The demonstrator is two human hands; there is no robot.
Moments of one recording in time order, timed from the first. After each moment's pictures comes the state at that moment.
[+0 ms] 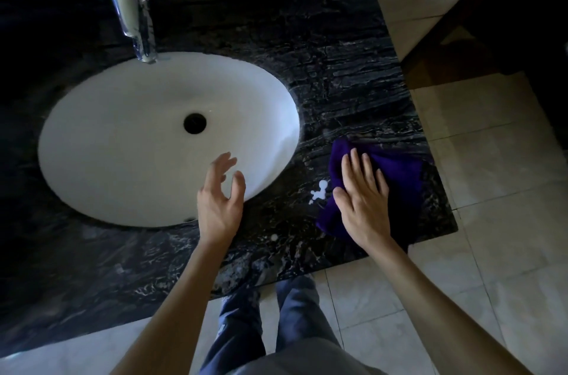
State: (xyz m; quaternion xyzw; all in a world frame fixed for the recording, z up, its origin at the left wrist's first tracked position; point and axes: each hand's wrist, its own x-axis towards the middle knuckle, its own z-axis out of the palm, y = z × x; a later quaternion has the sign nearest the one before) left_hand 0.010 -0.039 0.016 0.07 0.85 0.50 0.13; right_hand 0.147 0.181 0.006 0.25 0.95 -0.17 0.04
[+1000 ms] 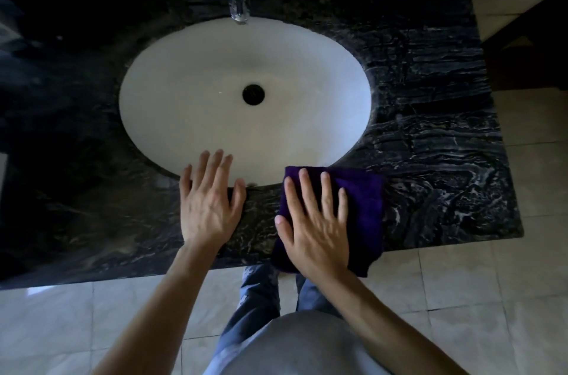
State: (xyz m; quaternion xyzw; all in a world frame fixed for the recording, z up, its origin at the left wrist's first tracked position) left_hand 0.006 -0.183 0.006 0.17 0.98 0.12 0.07; right_hand 0.126 -0.018 0.010 0.14 0.99 -0.06 0.06
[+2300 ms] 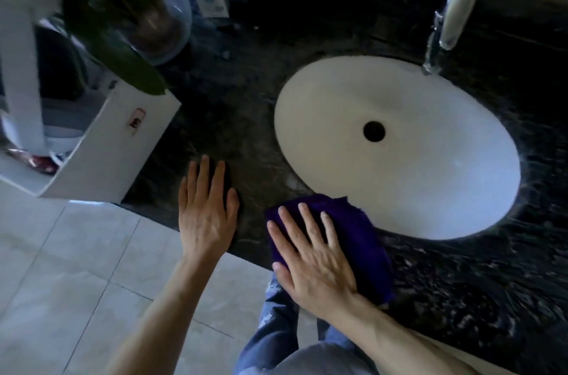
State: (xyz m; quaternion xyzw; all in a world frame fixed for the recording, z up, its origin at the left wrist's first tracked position) left_hand 0.009 -0.364 -0.001 -0.09 0.99 0.12 0.02; right_hand 0.061 -0.144 0.014 -0.27 0.95 -0.06 0.15
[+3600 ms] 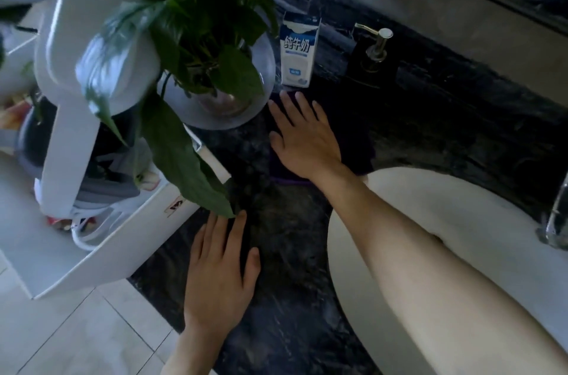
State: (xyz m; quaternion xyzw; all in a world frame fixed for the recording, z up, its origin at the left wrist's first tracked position) left_hand -0.052 -0.378 -0.004 -0.16 0.98 0.14 0.00; right_hand -0.313 -0.292 0.002 -0.33 0.93 -0.07 0.12
